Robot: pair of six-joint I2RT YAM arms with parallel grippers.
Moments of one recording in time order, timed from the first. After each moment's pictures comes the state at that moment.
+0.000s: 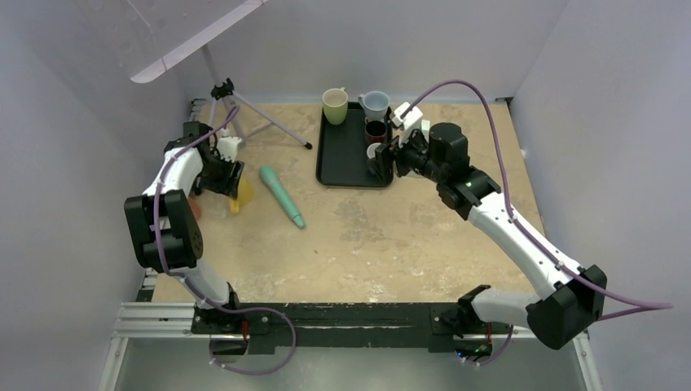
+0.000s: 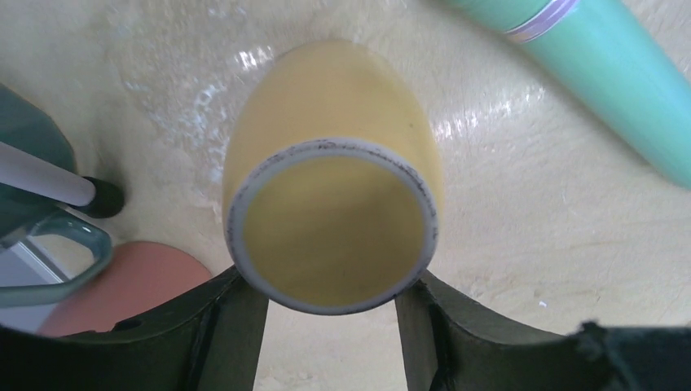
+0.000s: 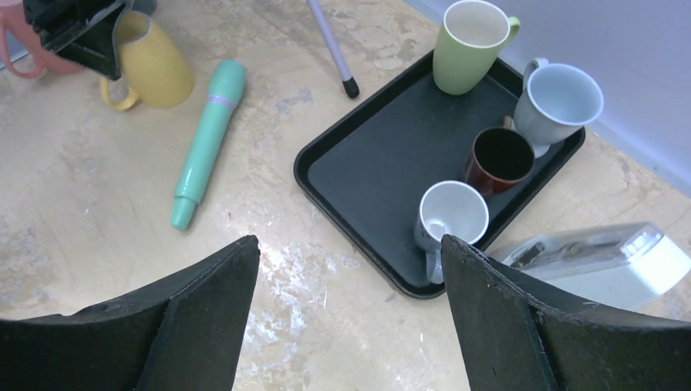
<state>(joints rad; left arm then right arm) 0.19 1.70 1.25 -0.83 0.19 0.49 0.52 1.24 1.15 -0.19 -0.22 -0.09</state>
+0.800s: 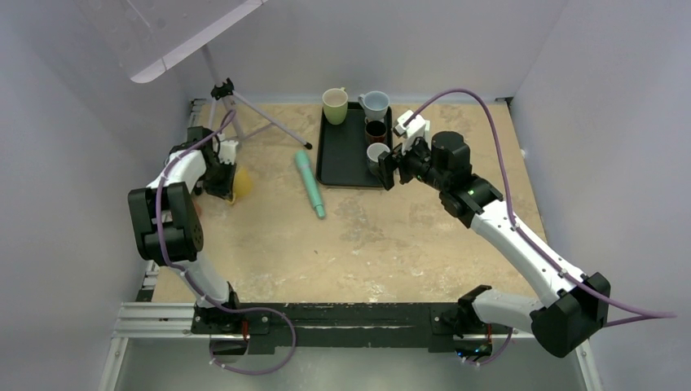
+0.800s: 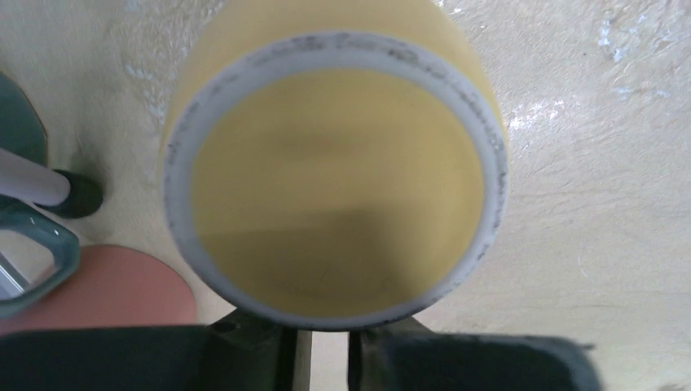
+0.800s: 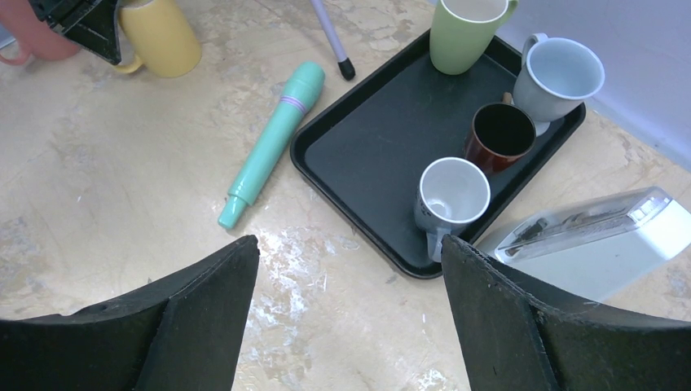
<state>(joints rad) 0.19 1.76 1.23 -0.74 0.13 0.33 0.52 1.17 1.05 -0.17 -0.20 -0.09</state>
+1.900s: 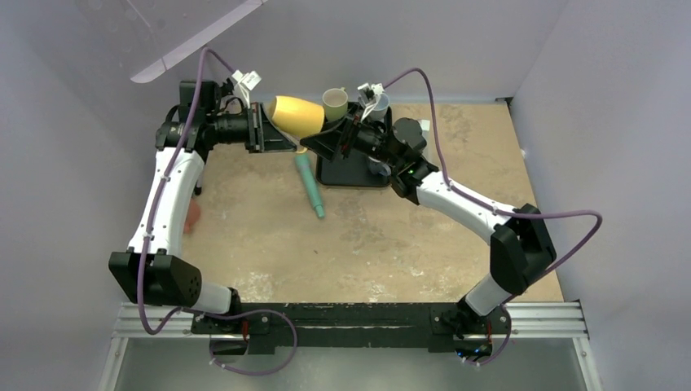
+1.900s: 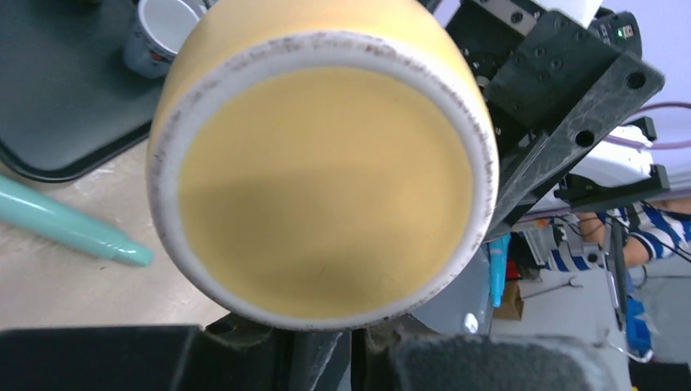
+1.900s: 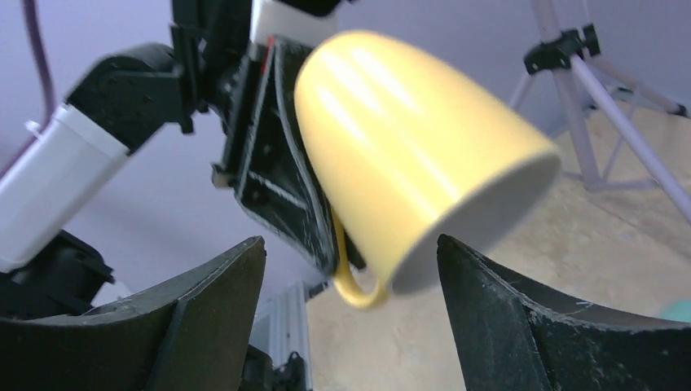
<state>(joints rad) -0.03 1.44 1.58 -0.80 1.08 -0.26 0.67 1.58 1.20 0.62 -0.50 0.71</state>
